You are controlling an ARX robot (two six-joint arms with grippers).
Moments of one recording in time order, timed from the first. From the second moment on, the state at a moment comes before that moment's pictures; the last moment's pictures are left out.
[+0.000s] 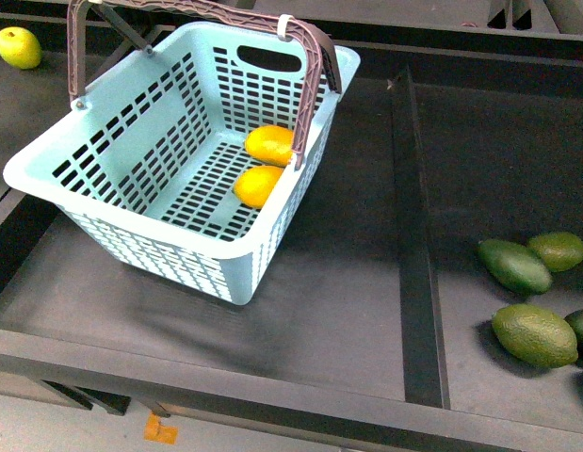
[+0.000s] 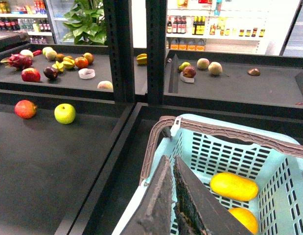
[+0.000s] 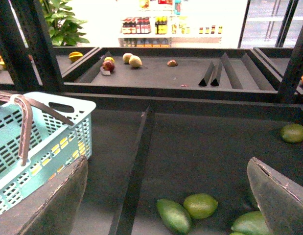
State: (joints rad) left arm -0.10 1.31 0.30 1.00 -0.09 -0.02; right arm 0.00 0.00 0.02 0.00 0.00 0.00
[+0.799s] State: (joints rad) left arm 0.00 0.64 0.02 0.62 0.00 -0.01; right arm 0.00 0.00 0.02 0.00 0.00 0.00
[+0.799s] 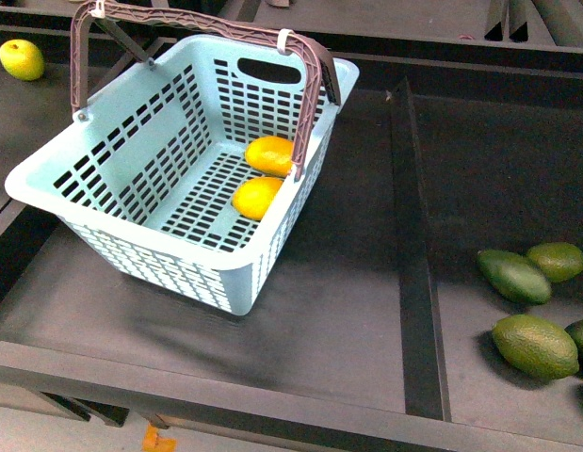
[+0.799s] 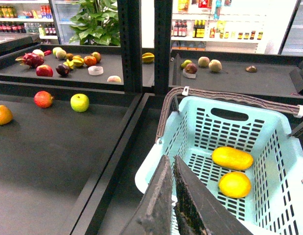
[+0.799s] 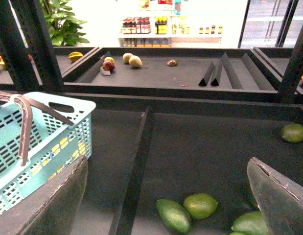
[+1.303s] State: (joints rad) left arm 0.00 0.33 0.02 0.33 0.00 -0.01; right arm 0.00 0.00 0.02 0.00 0.00 0.00
